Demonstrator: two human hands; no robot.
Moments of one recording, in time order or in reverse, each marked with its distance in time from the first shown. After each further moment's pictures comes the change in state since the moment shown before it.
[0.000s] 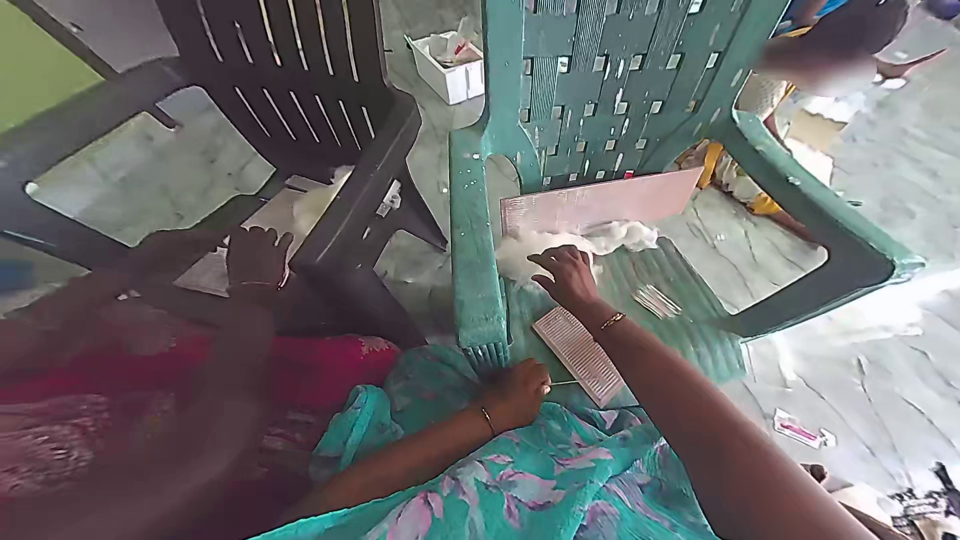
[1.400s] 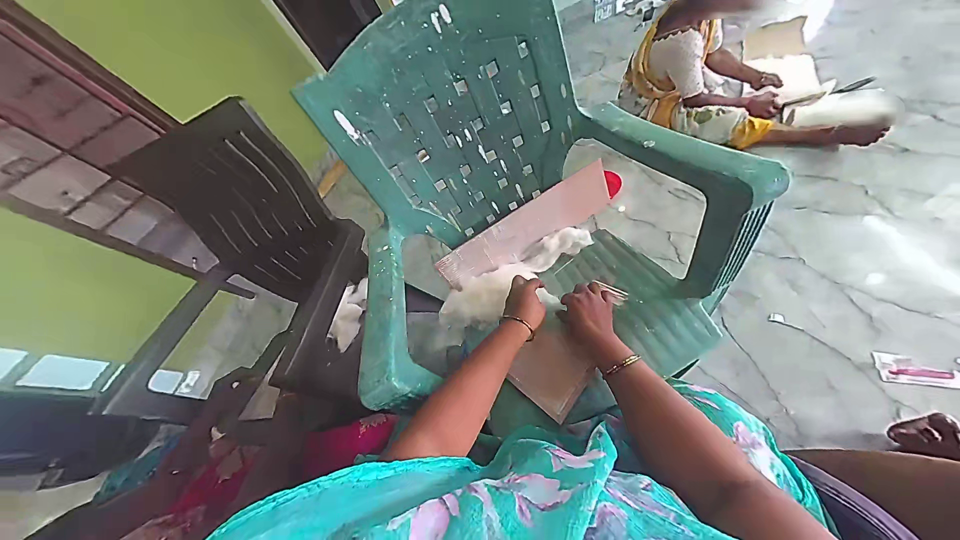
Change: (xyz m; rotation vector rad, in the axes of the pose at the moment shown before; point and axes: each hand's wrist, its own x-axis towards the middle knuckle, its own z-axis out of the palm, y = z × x) left_hand 0.200 0.078 -0.052 0.259 0.360 -0.341; right_hand -0.096 0.069 -0.048 0.076 -0.159 0.661
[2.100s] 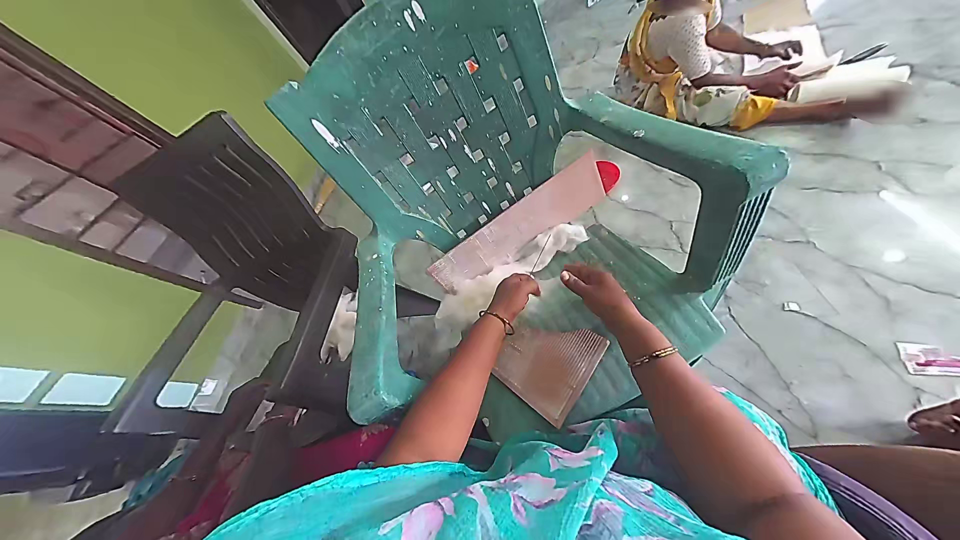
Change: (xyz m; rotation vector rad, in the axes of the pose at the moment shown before) left_hand 0.009 -0.011 -0.015 -0.579 -0.069 -0.043; right_hand 0.003 0.028 -0.034 1.051 0.010 0.025
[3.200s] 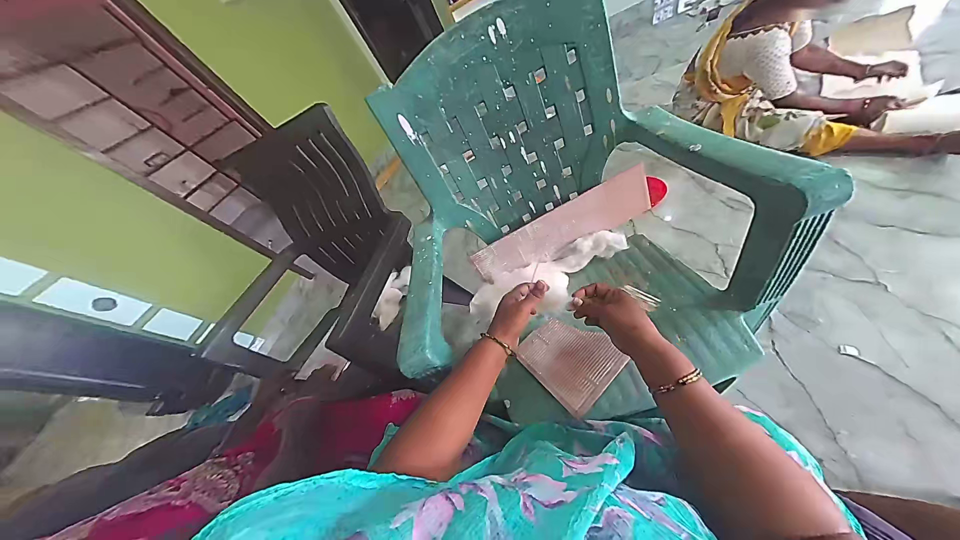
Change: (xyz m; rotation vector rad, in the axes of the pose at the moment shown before) left_hand -0.085 -0.008 -0.028 -0.204 0.207 0.089; right_hand -0.040 -0.028 0.033 0.246 -0.150 0.057
